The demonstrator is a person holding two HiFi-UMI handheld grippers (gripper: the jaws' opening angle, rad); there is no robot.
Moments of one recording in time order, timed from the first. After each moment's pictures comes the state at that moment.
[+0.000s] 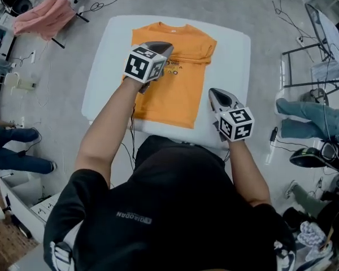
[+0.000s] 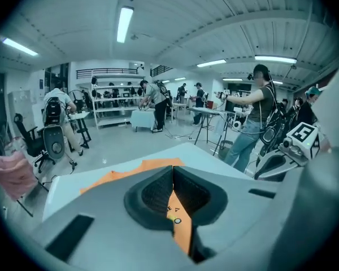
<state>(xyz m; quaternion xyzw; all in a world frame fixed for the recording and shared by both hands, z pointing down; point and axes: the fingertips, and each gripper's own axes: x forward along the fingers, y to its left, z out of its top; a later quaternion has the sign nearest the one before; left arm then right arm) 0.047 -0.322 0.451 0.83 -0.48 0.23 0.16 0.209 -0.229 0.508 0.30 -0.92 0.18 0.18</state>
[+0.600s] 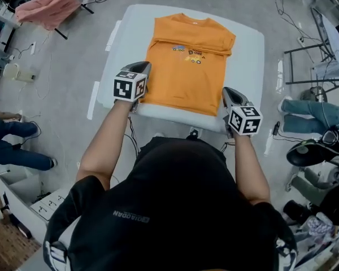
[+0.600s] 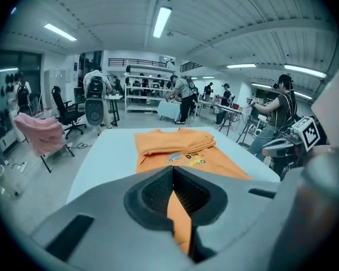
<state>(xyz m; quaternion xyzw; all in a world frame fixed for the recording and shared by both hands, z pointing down) -0.117 -0.170 0.513 0.75 -0.58 0.21 0.25 0.174 -0.176 0.530 0.37 -0.88 0.21 0.21</state>
